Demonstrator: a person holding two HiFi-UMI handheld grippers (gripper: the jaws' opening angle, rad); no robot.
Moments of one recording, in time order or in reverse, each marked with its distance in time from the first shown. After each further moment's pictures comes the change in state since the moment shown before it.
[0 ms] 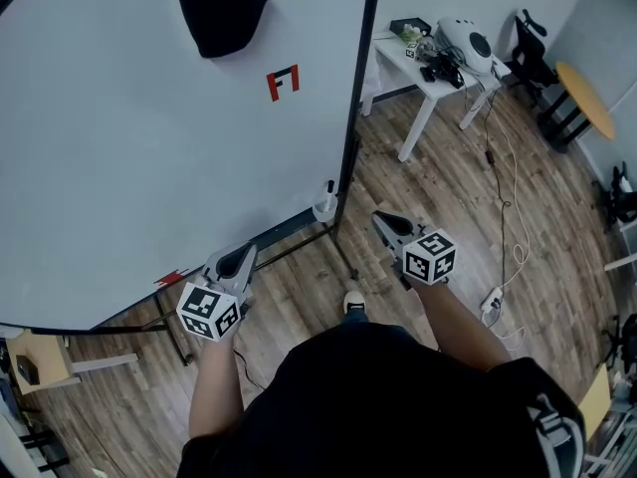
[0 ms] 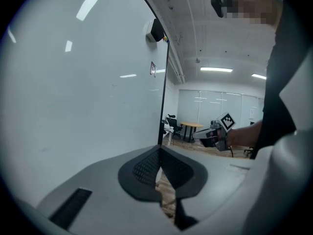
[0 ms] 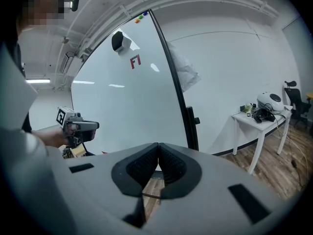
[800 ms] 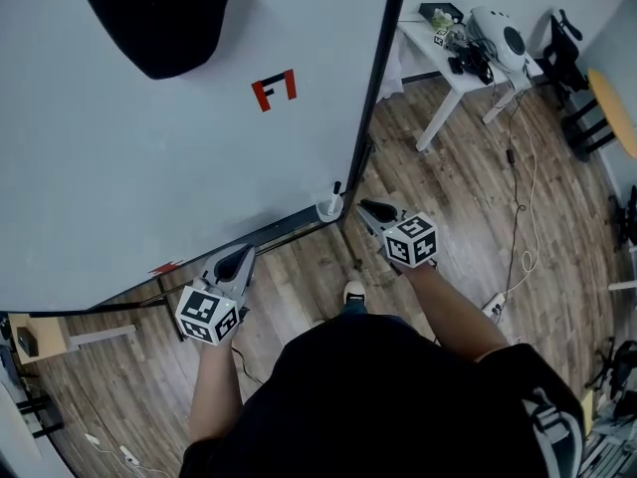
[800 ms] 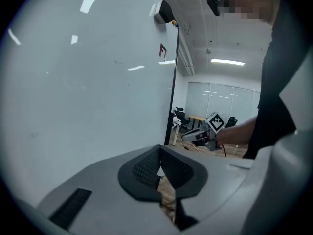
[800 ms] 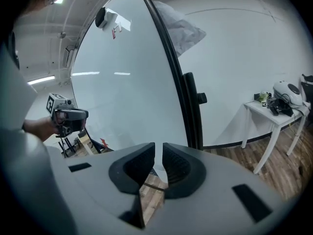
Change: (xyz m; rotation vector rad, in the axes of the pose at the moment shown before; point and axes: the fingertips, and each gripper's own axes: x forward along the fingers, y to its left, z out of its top) left arm 0.037 0.017 -0.021 -0.047 0.099 0.095; right arm 0.096 -0.050 -0.036 -0.023 0.180 0.111
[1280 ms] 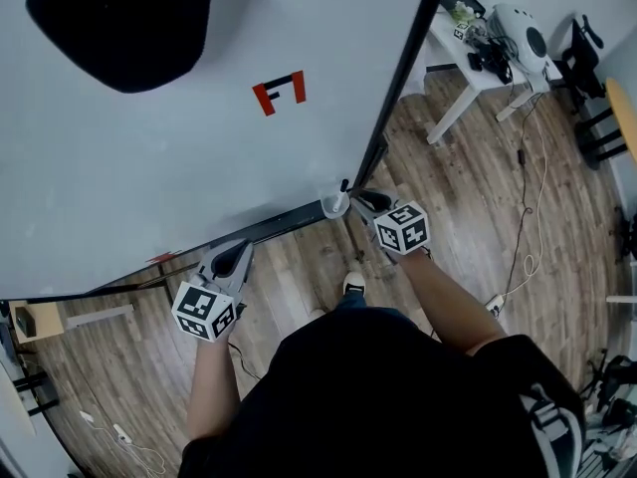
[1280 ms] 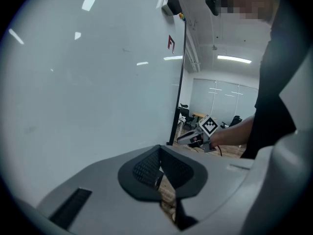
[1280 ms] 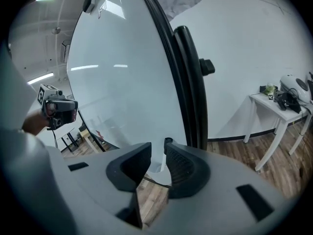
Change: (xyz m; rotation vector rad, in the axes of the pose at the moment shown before) left arm 0.015 0.020 -0.011 -0.036 0.046 0.043; right arm 0.061 -0.028 -0.025 -0.004 0.115 0.029
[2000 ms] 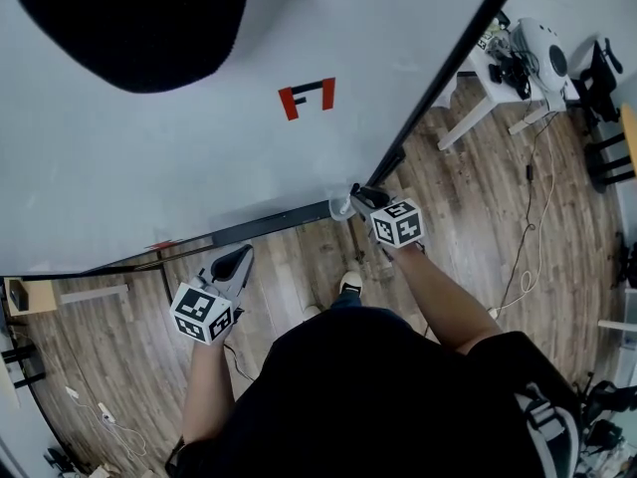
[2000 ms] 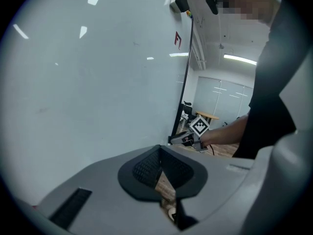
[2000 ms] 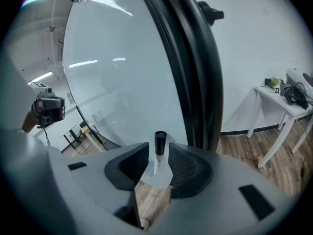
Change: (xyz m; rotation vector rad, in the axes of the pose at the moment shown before) left arm -0.006 0.007 -0.022 -0.059 0.046 0.025; right arm 0.052 -0.018 -0.018 0.005 0.087 0.022
